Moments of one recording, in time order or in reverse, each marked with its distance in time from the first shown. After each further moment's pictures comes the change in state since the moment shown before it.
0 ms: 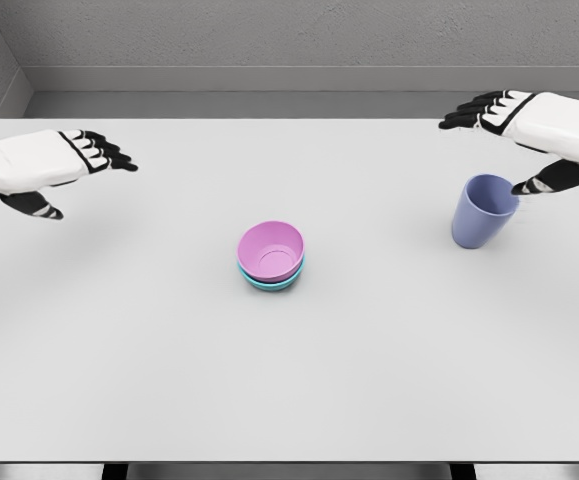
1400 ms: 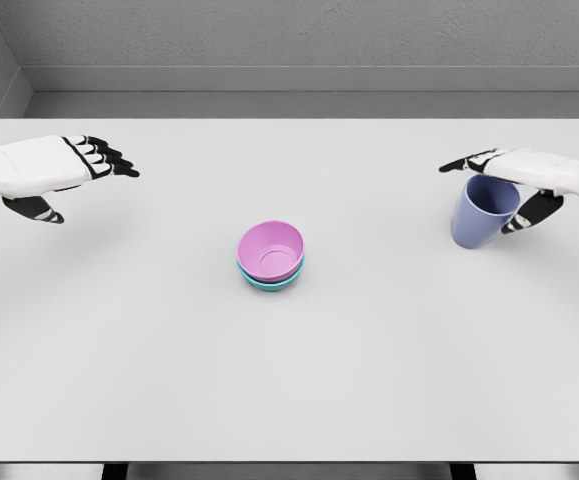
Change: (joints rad) left arm 0.002 -0.009 -0.005 0.001 -0.021 0.000 -0.012; right arm -0.133 0.092 0.292 0.352 0.019 0.043 0.013
